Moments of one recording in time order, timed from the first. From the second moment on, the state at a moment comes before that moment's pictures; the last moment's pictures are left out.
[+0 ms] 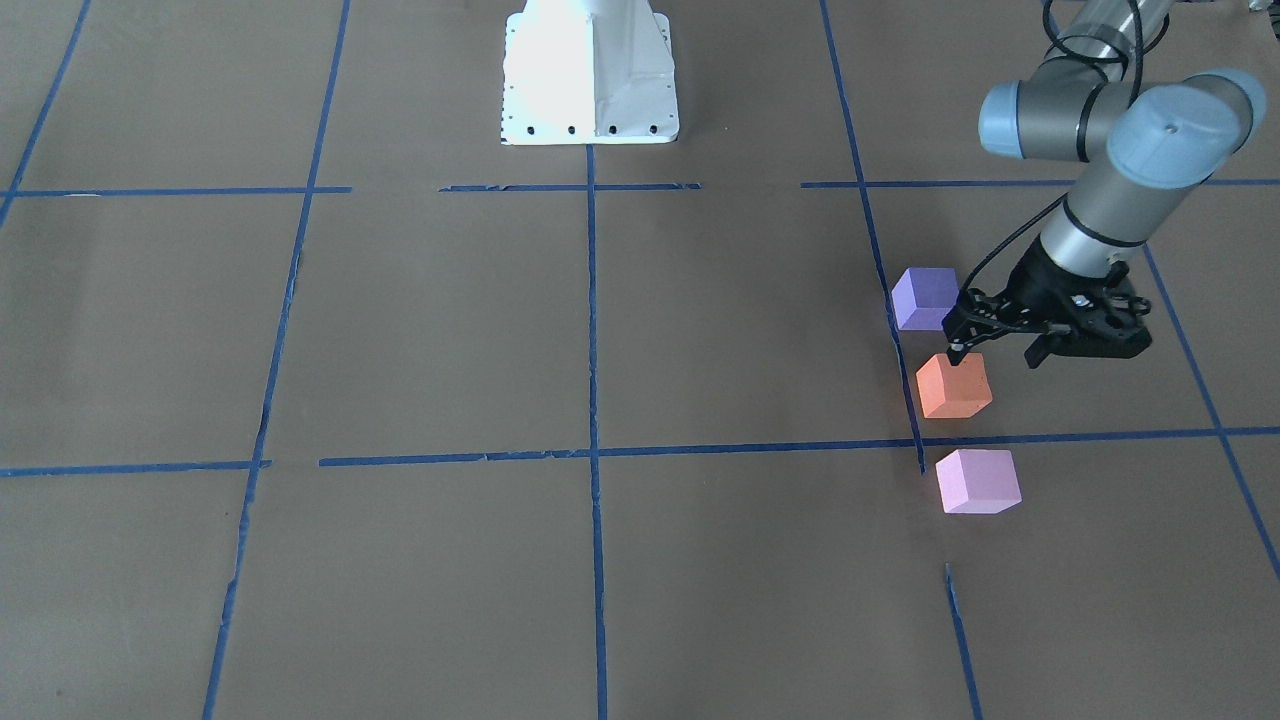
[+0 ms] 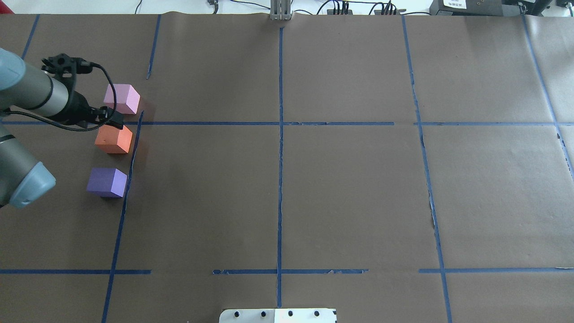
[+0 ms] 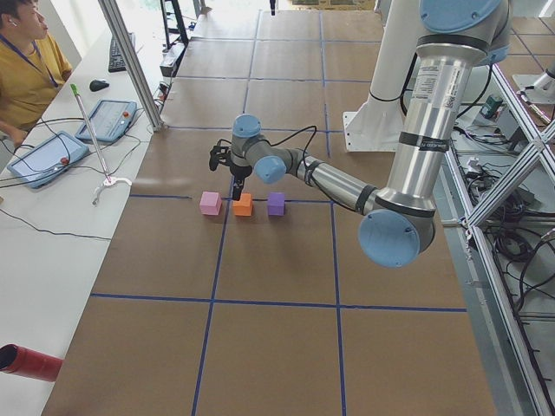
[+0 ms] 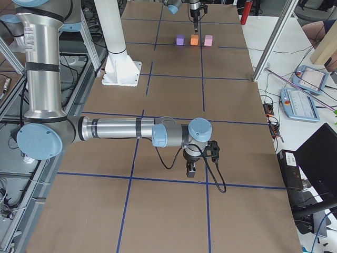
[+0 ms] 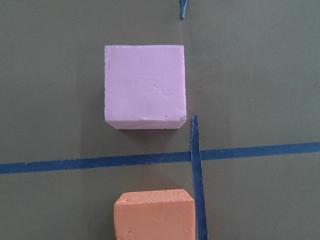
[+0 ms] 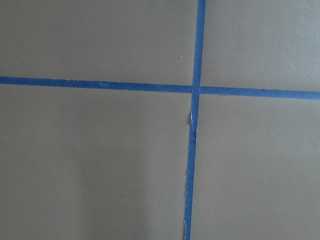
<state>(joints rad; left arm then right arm) -0.99 -1.76 -1.79 -1.91 -2.06 -0.86 1.48 -1.59 1.63 -1.57 2.36 0.05</state>
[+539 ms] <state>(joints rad) -1.10 -1.74 -1.86 -1.85 -2.07 -0.69 1.48 -1.59 1.63 -1.57 2.36 0.05</state>
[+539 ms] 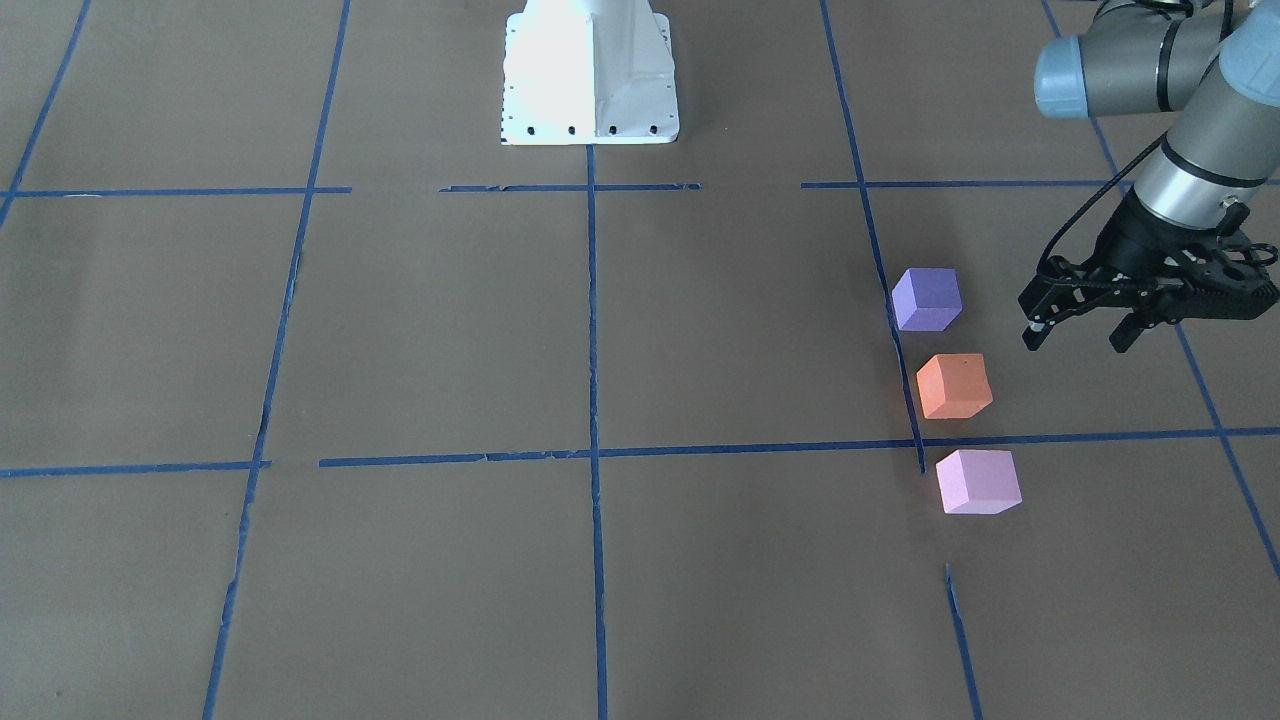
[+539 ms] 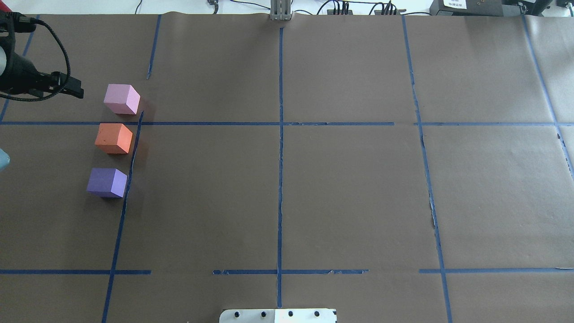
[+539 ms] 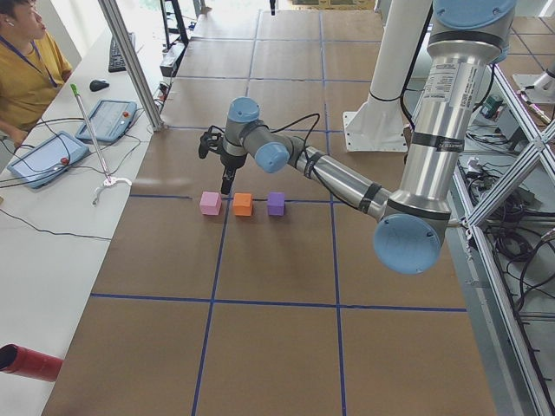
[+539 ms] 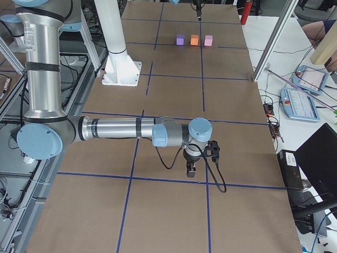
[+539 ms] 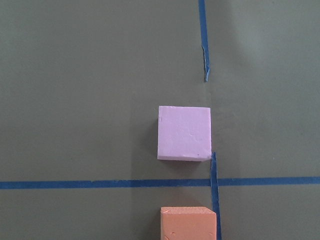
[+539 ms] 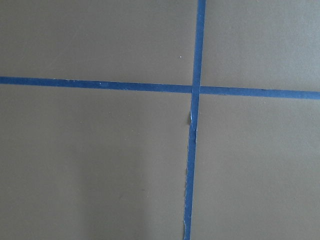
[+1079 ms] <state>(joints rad) -1.39 -1.69 -1.64 -1.84 -2.27 -0.12 1.48 -1.59 1.63 -1.57 2.36 0.05</state>
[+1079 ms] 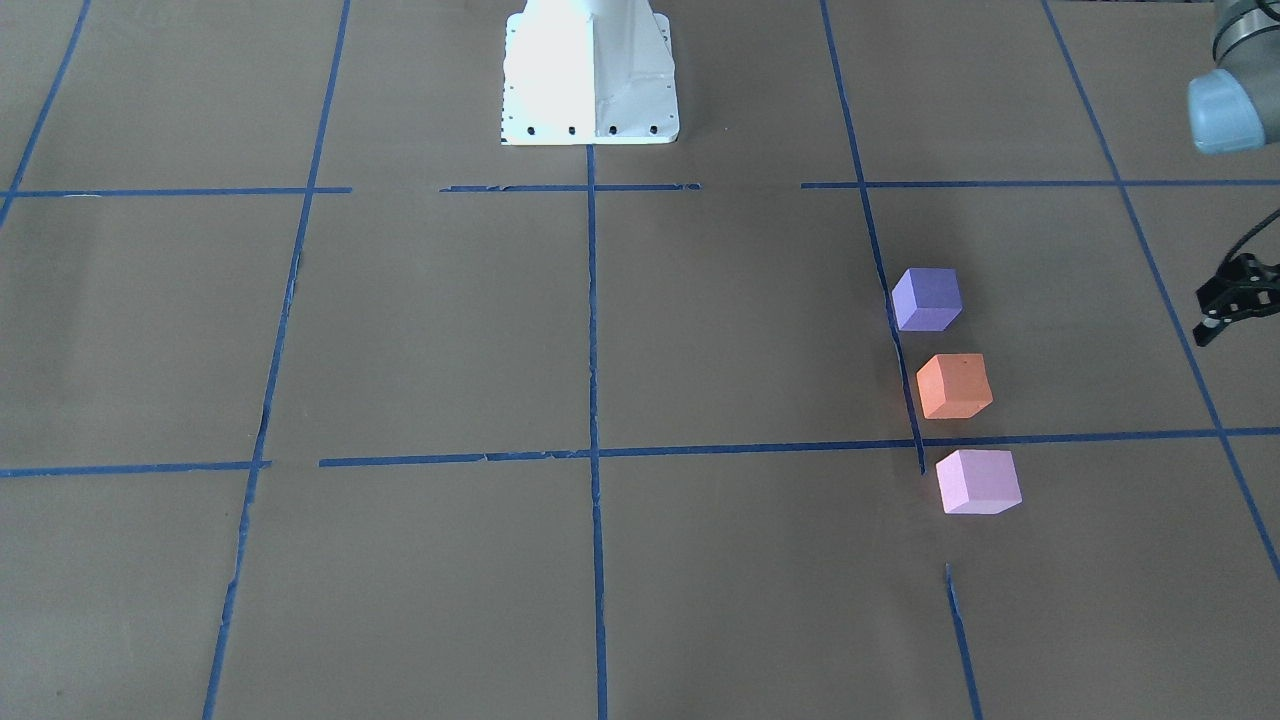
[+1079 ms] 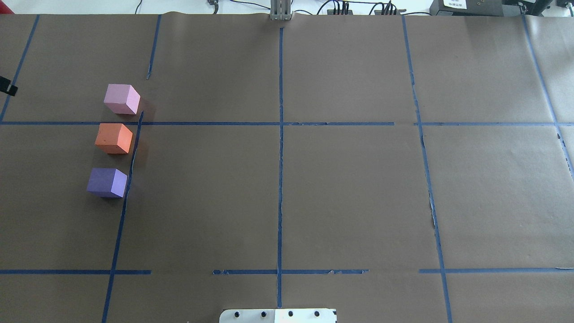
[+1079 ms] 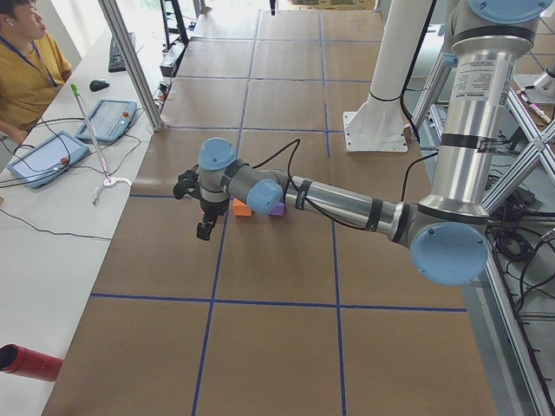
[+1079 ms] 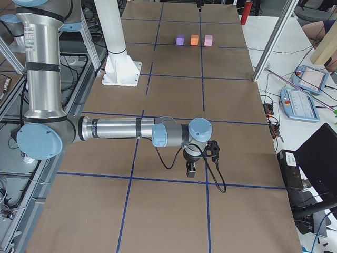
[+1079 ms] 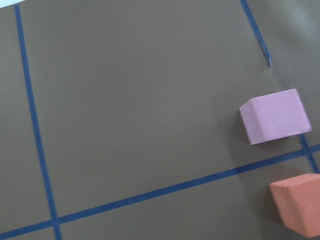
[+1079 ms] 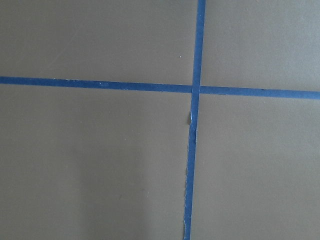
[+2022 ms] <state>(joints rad) -1.58 -1.67 -1.52 -1.75 -2.31 0.09 1.48 -1.59 1.63 -1.57 2.36 0.05</state>
